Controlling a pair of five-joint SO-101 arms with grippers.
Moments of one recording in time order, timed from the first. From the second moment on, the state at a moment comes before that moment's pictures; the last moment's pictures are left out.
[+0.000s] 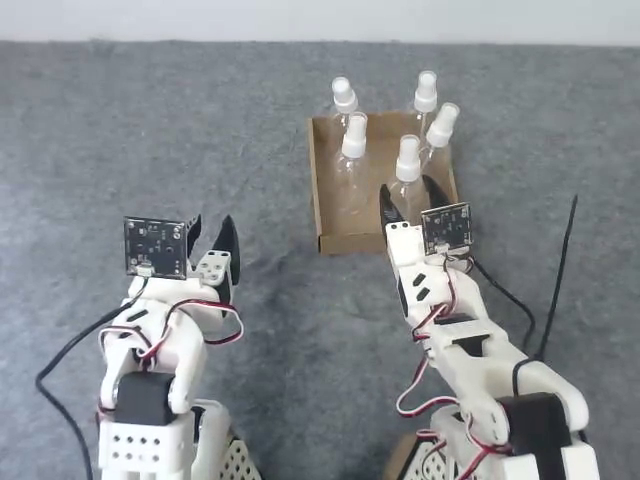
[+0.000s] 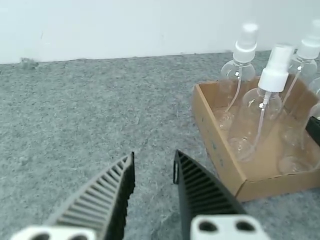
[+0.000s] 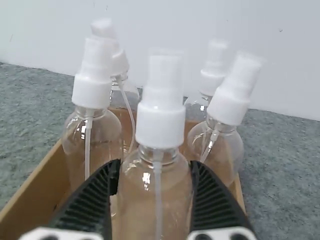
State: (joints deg) left arm -2.0 -87.0 75.0 50.9 4.6; right arm -13.5 -14.6 78.9 -45.7 3.9
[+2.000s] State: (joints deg) left arm -2.0 -87.0 75.0 50.9 4.6; right arm -13.5 -14.7 79.9 -45.8 3.9
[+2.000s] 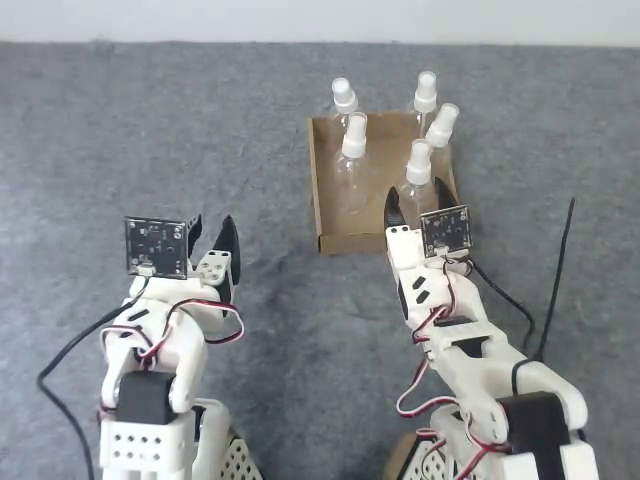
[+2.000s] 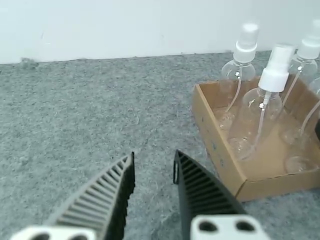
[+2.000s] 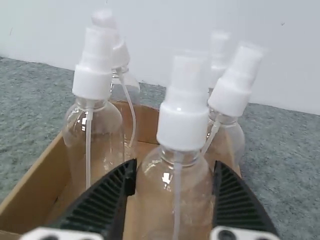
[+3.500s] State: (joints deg) left arm -1.8 -87.0 75.0 50.9 4.6; right arm -13.5 -21.3 79.9 -39.5 0.0
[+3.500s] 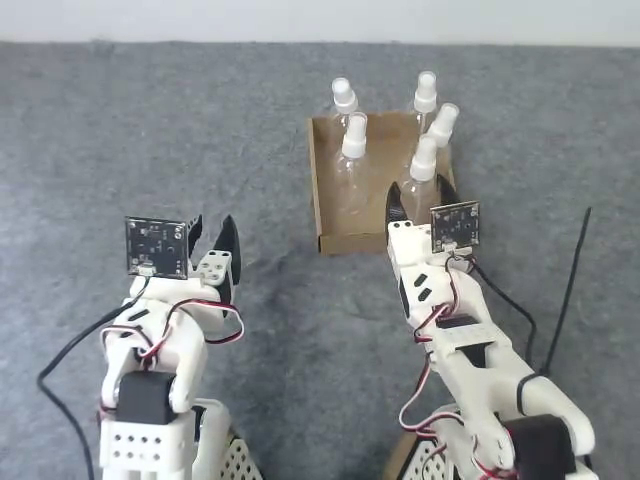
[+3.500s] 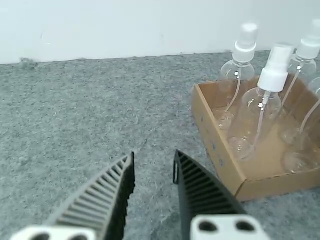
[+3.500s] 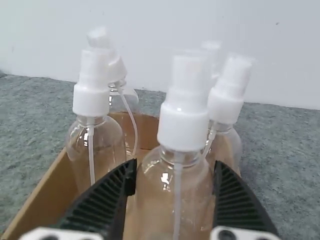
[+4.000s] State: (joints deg) left arm -1.9 -87.0 75.0 50.9 4.6; right arm -13.5 -21.3 79.9 -39.6 0.0
